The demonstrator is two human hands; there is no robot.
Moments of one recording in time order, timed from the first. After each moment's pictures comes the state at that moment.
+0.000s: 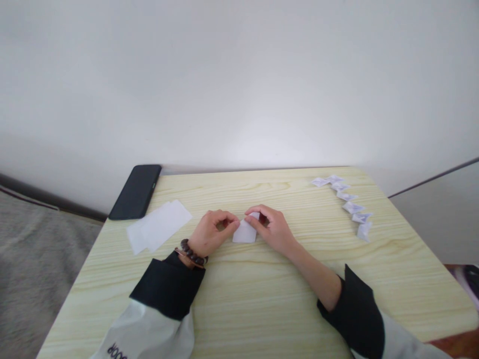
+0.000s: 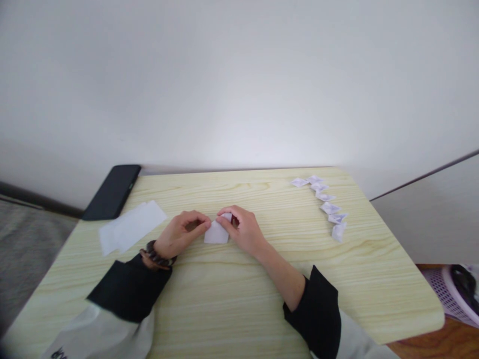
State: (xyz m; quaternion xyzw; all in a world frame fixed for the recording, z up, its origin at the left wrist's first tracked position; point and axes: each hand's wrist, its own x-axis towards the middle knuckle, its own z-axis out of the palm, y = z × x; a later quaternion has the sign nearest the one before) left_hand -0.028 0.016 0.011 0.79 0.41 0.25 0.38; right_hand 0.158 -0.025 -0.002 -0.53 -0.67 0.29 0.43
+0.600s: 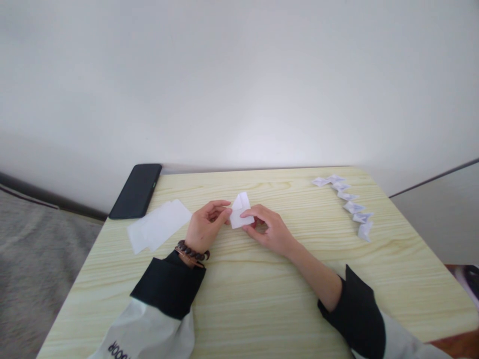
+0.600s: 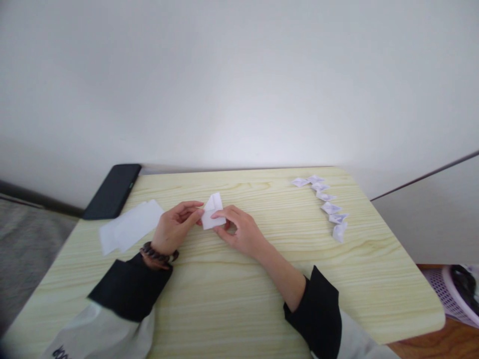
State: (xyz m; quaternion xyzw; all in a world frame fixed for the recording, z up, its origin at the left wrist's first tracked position) left_hand -0.027 0.016 0.007 0.61 0.47 0.39 0.49; right_hand 0.158 -0.026 -0.006 -0.43 -0.74 0.27 0.43
